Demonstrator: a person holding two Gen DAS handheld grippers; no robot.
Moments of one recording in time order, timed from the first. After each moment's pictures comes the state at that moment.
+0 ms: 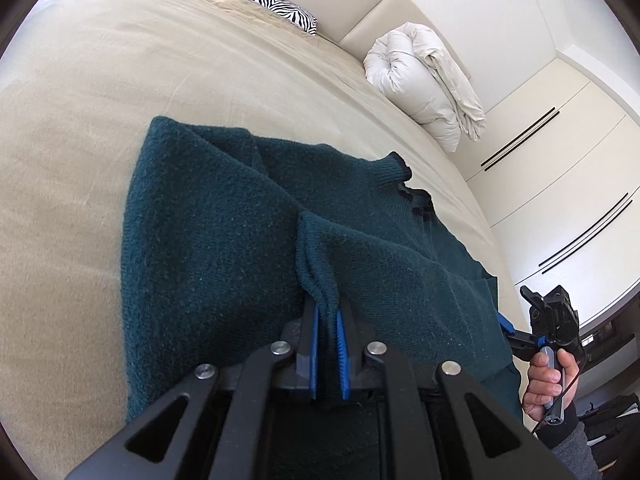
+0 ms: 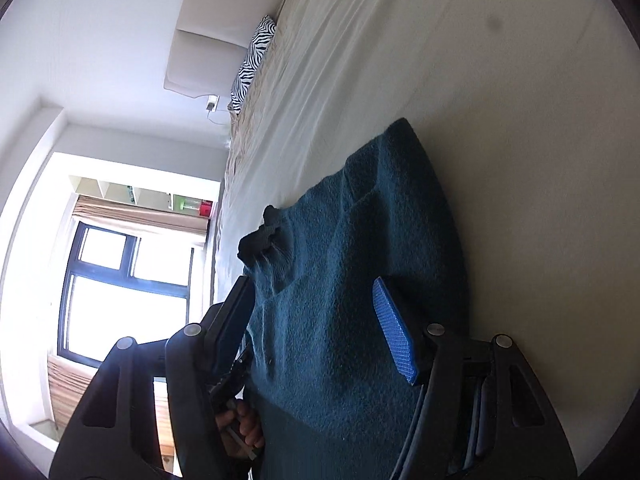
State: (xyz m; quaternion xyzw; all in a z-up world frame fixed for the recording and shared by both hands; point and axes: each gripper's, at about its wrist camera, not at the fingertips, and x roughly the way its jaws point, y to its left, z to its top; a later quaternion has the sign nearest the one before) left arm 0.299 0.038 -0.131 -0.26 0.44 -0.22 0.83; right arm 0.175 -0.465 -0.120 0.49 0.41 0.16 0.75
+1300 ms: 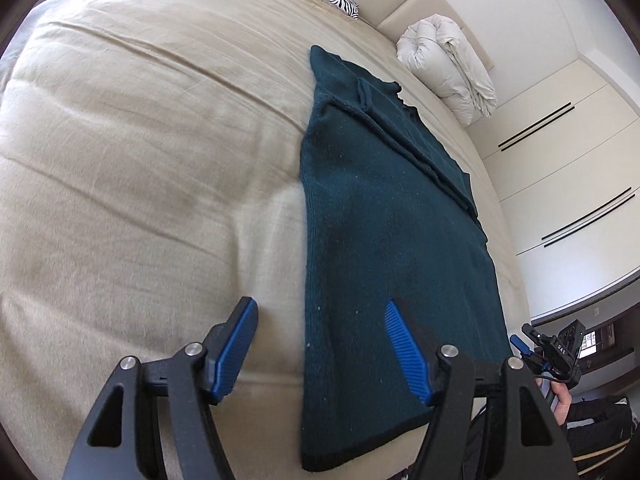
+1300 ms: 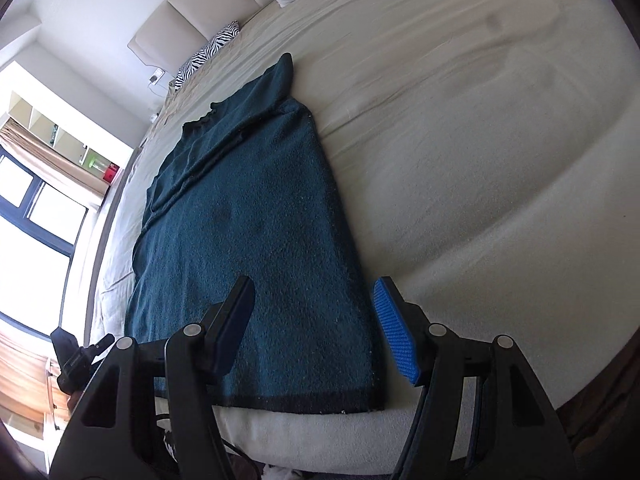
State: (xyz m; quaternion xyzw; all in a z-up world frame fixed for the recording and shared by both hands) left arm -0.009 0.139 -0.091 -0.26 0.51 -0.17 0.80; right arm -0.221 -0.431 -0.066 0.31 0.45 -0.01 0.84
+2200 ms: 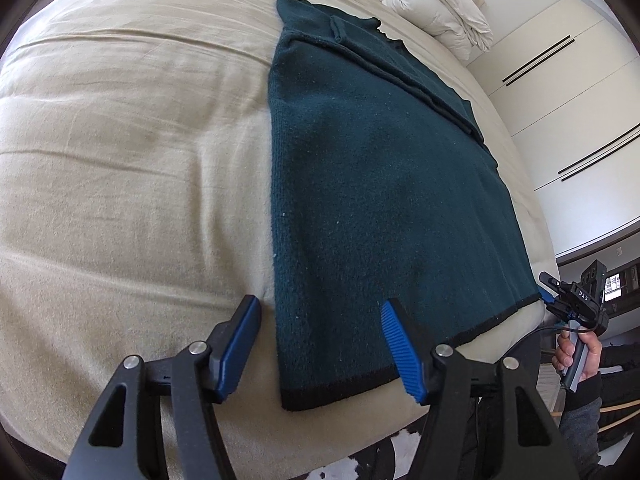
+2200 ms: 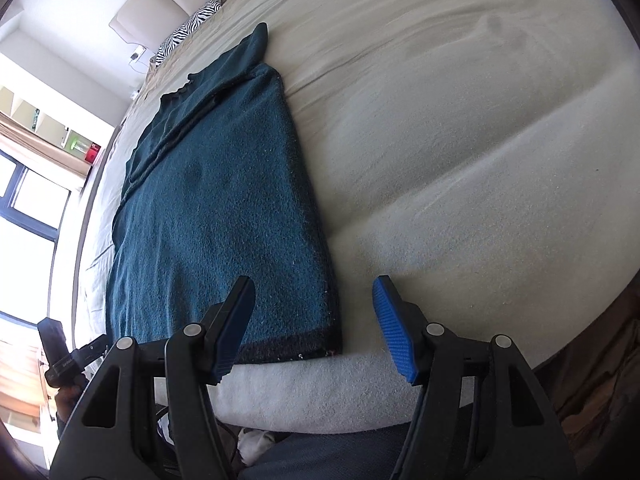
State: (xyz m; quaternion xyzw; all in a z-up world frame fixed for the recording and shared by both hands) left arm -0.032 0.105 -0.095 -0.17 0.56 -0.19 0.79; right arm -0.236 -0.433 -0.078 0.29 0.50 -0.02 0.82
